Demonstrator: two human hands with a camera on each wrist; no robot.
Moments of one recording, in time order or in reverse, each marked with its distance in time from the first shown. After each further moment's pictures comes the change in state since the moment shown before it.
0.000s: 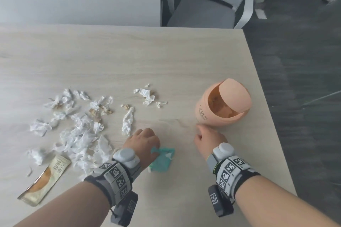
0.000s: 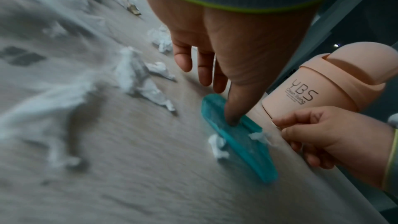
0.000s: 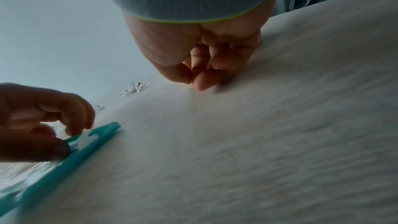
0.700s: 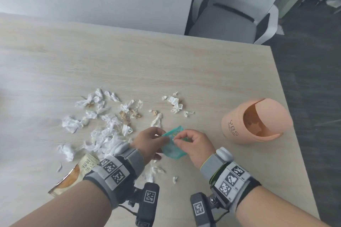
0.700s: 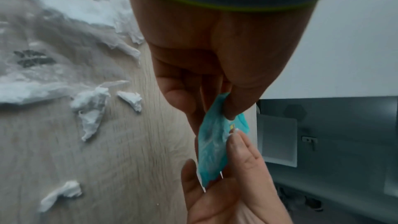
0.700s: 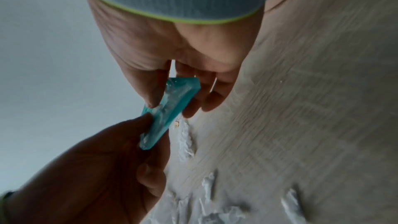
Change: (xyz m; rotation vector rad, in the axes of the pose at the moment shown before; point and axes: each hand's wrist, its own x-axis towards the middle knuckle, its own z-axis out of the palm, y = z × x) left_hand -0.019 -0.036 -0.049 -1.310 0.138 -0.476; right_hand -0.007 -0.127 0.014 0.849 -0.129 -0.115
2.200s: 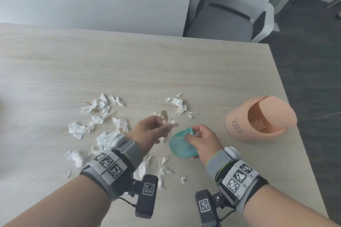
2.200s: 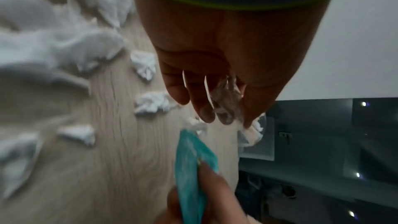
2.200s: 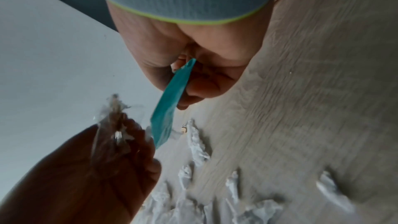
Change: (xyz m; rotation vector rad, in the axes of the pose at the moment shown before) left_hand -0.005 0.032 -0.031 0.094 -0.030 0.249; right_hand 0.003 -0.009 0.006 0.144 0.150 0.214
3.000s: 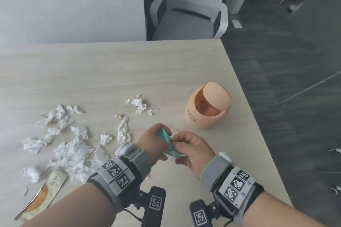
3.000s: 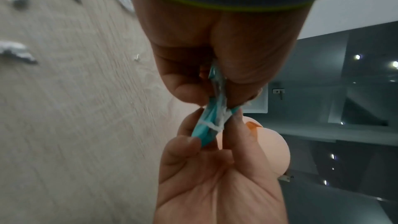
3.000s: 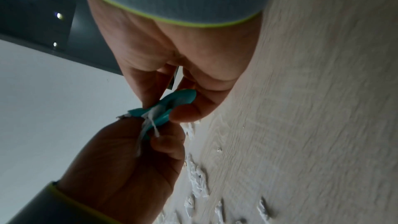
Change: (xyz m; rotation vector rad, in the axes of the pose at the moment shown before) left_hand -0.032 0.023 0.142 0.184 -0.098 -0.151; right_hand -0.067 0.021 -0.092 0.463 -0.144 0.014
